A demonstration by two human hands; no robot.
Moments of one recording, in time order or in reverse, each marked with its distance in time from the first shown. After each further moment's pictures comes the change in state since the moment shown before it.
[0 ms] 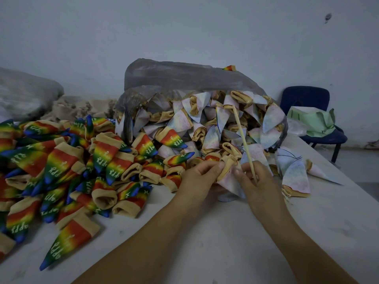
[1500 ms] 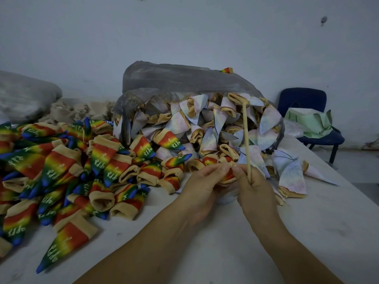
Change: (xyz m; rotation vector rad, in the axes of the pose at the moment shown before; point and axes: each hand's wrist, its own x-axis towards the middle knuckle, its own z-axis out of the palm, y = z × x) left_hand -0.001 0.005 0.013 -0.296 -0.054 -0.232; right_hand -0.012 -0.014 0.012 0.263 0.059 0.075
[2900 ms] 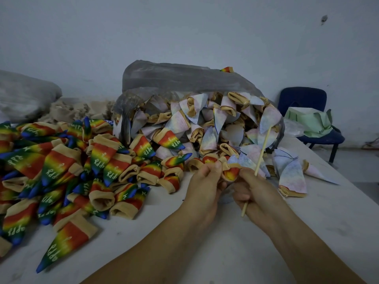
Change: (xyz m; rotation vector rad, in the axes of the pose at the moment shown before) left_hand -0.005 -0.005 0.016 -0.007 0.189 0.100; right_hand 0.016 -0.011 -0.011 0.757 -0.192 0.601
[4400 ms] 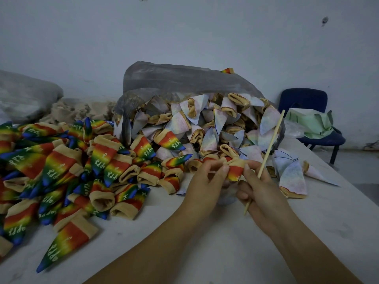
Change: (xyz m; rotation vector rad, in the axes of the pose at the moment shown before) left_hand 0.003 -0.003 -0.016 0.529 -0.124 0.288; right_hand -0.010 0.000 0.002 -0.139 0.004 -0.252
